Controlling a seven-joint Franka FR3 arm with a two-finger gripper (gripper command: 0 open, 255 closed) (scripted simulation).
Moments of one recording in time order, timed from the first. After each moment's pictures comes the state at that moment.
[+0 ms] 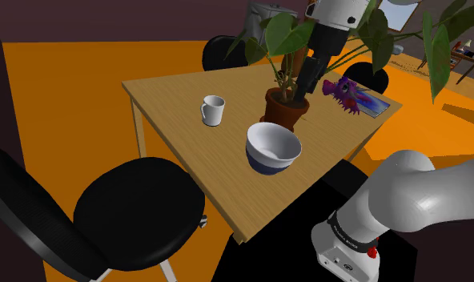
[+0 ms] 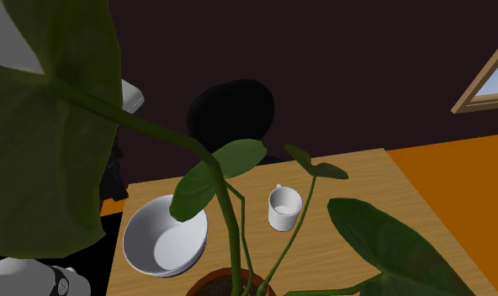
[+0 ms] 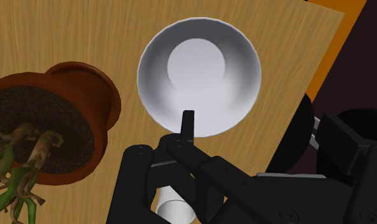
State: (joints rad) arm 0.00 -0.77 0.06 -2.36 0.08 1.55 -0.12
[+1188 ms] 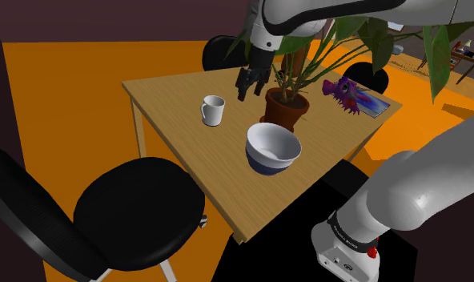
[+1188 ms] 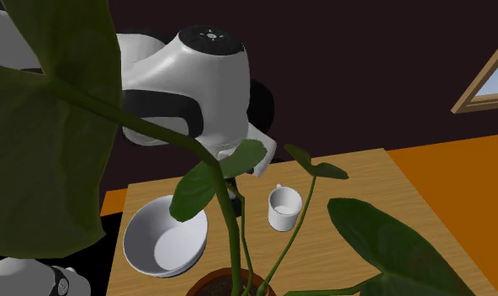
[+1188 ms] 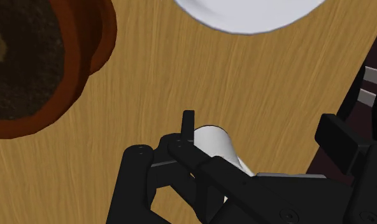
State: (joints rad) arm -0.05 -0.22 0.05 -2.19 0.07 1.95 -0.09
